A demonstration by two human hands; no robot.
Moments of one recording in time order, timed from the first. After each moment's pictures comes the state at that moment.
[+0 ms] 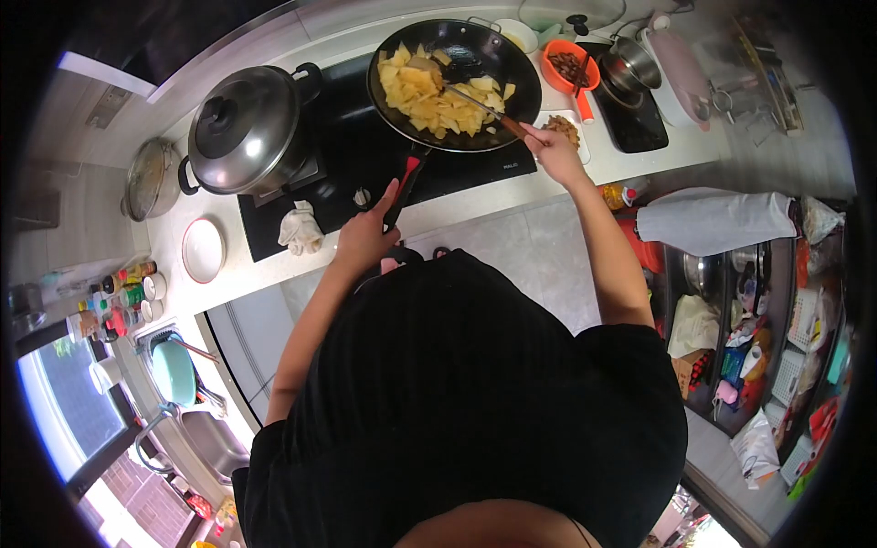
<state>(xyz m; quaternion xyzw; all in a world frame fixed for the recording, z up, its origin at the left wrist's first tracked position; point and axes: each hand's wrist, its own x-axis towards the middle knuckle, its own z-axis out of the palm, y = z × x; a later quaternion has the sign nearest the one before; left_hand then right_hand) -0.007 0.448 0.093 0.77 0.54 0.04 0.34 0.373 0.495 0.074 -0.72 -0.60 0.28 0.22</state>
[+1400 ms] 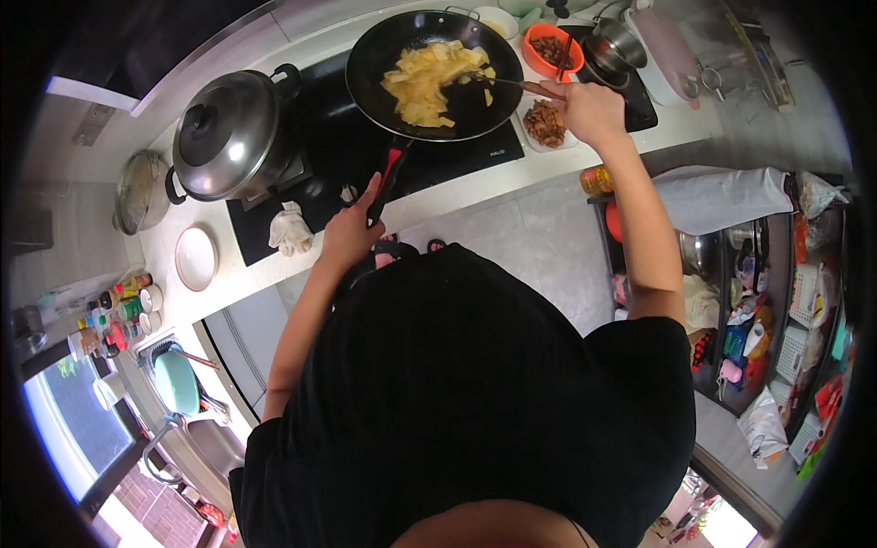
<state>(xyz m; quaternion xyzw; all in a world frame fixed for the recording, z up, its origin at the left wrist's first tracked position) -0.007 0.447 0.093 0.77 0.54 0.03 0.33 0.380 0.495 0.213 -0.74 -0.66 -0.05 -0.10</state>
